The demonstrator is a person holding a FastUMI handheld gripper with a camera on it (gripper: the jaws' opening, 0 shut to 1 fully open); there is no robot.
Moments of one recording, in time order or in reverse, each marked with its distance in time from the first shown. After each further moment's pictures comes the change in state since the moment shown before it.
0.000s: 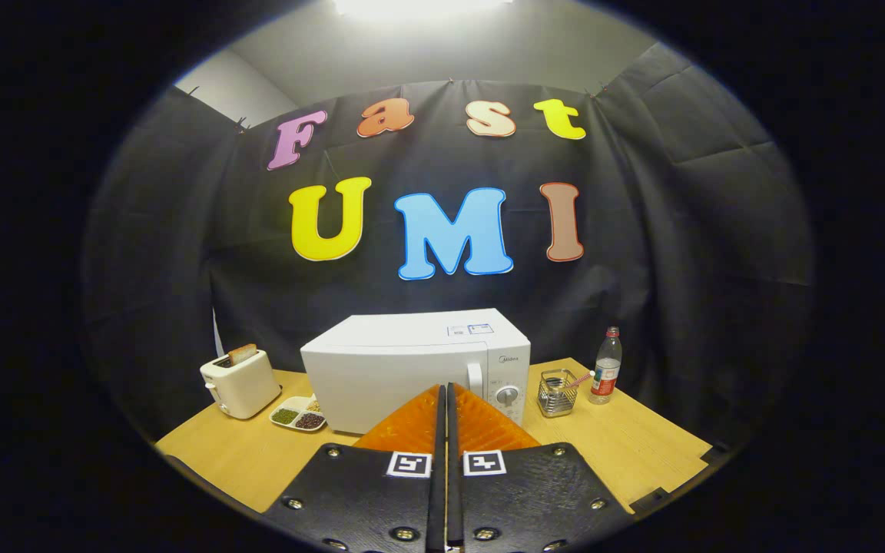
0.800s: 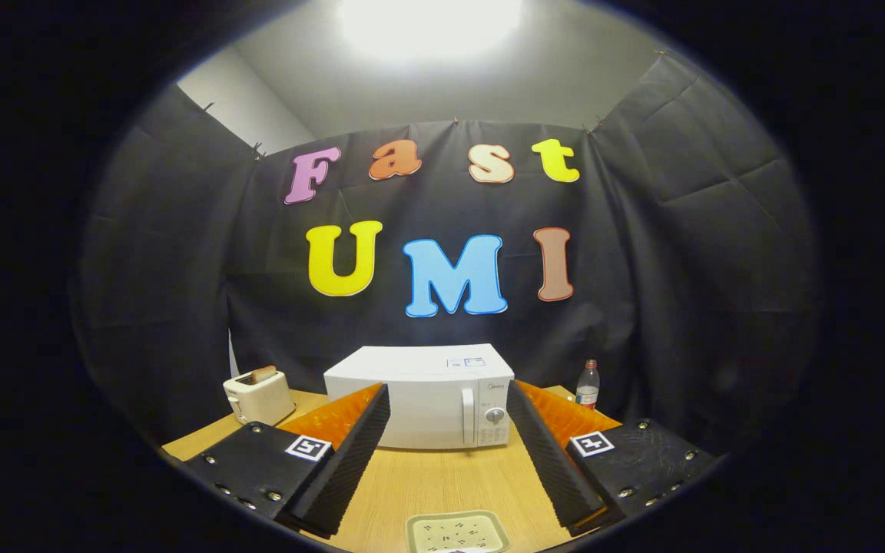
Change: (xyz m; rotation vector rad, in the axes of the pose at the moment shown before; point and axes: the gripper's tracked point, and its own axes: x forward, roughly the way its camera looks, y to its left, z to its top) arm -0.080 -0.005 0.048 -0.013 -0.118 0.011
